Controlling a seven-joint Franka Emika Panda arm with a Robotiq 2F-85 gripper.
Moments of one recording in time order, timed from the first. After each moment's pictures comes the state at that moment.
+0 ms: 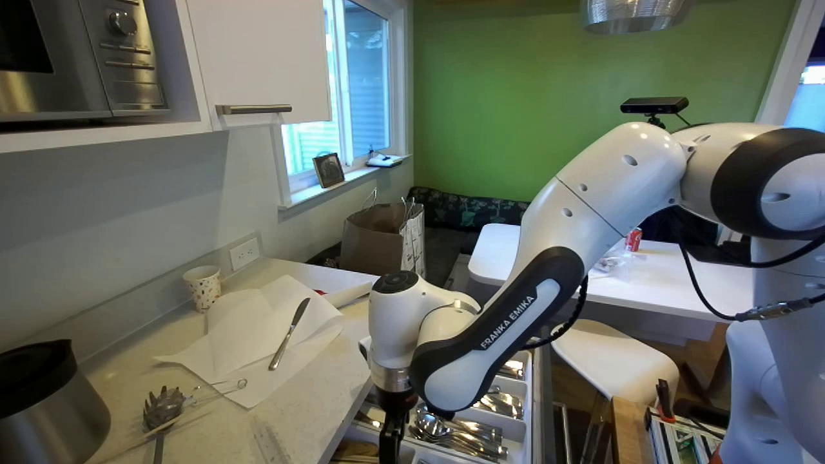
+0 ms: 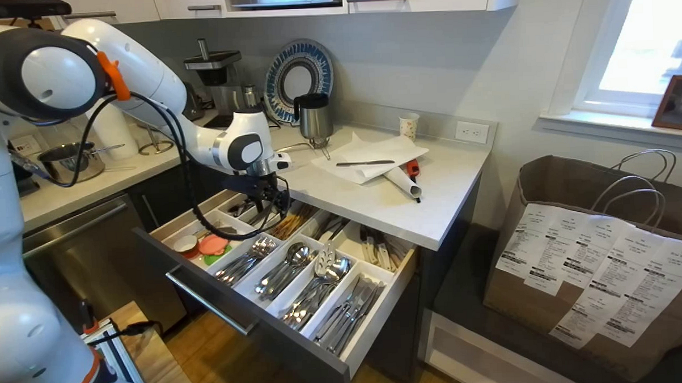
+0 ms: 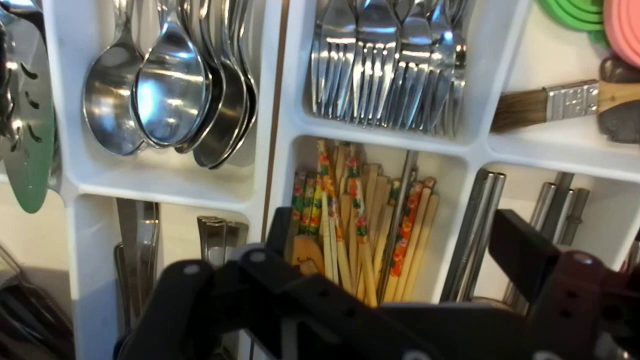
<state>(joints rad) 0.16 0.28 0.11 -2.17 -0.06 2.48 0.03</state>
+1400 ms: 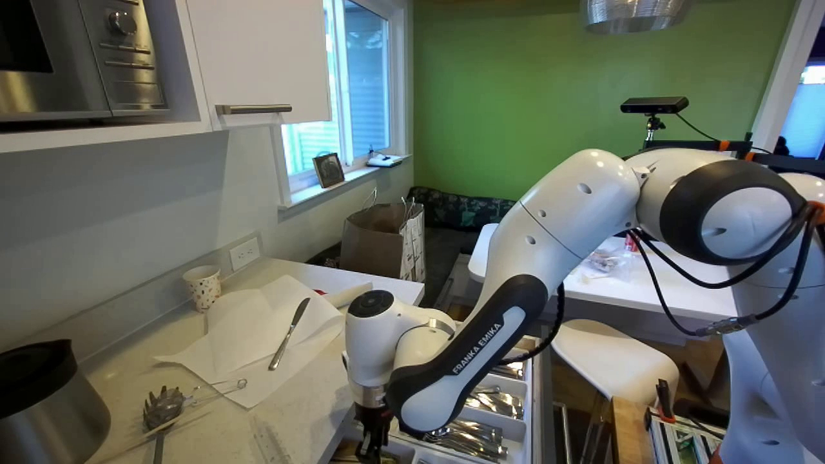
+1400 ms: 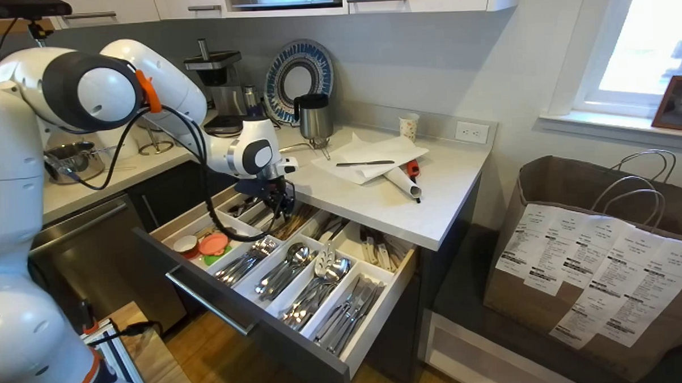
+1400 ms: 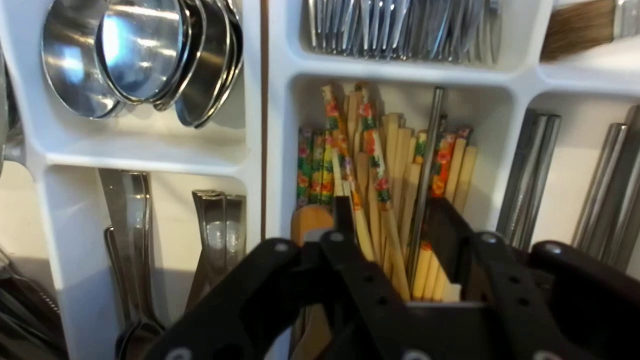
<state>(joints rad) 0.21 0.44 0.06 -2.02 -0.14 2.50 0.18</state>
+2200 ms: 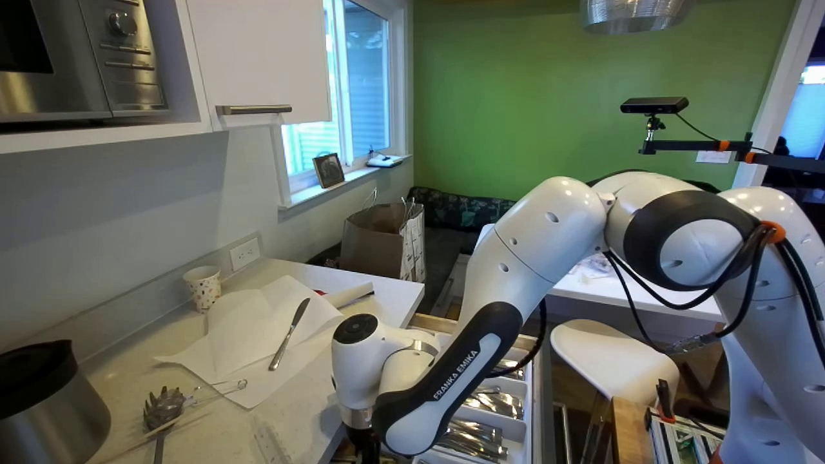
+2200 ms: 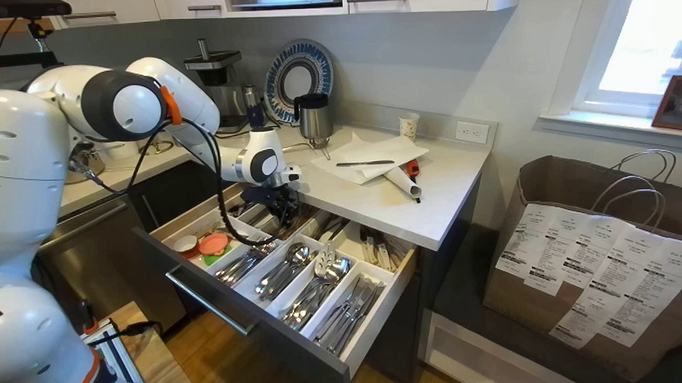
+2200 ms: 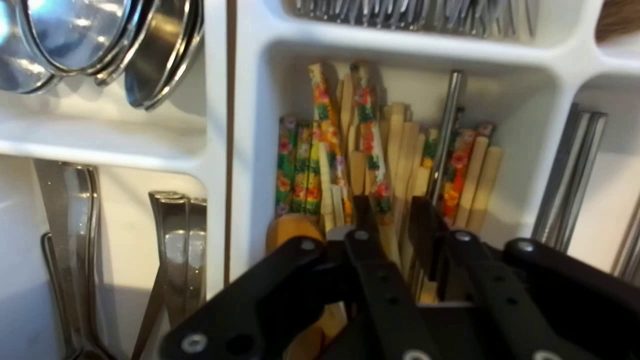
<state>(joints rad) 0.23 0.57 0.05 -1.92 -0.16 2.50 0.17</state>
